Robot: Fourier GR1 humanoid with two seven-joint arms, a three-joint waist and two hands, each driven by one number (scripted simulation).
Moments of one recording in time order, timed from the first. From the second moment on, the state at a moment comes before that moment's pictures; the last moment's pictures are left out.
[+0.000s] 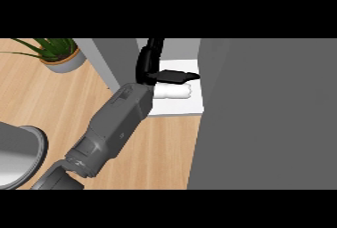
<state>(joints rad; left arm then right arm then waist) -1.07 0.00 -0.28 -0.38 0.67 0.25 -0.66 0.32 -0.33 0.50 -2.48 0.00 -0.20 0.12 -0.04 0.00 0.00</state>
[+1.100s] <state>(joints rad) -0.34 0.18 -0.51 -1.31 0.59 0.33 -0.46 0.21 -0.45 0.62 -2.49 0.02 -0.13 0.31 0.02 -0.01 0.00</state>
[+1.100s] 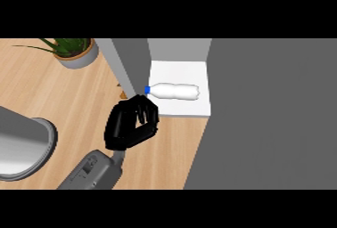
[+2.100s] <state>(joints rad) 0.15 0.44 -0.38 -1.75 0.63 0.22 -0.50 -0.22 -0.17 0.90 -2.36 0.20 -0.21 0.67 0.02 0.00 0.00</state>
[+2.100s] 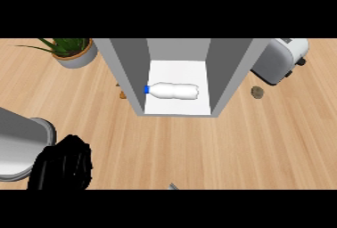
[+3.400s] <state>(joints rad) 0.37 0.59 -0.18 -1.83 0.74 -0.02 -0.54 -0.78 -0.01 0.38 -1.54 -0.22 -0.21 0.46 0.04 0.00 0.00</state>
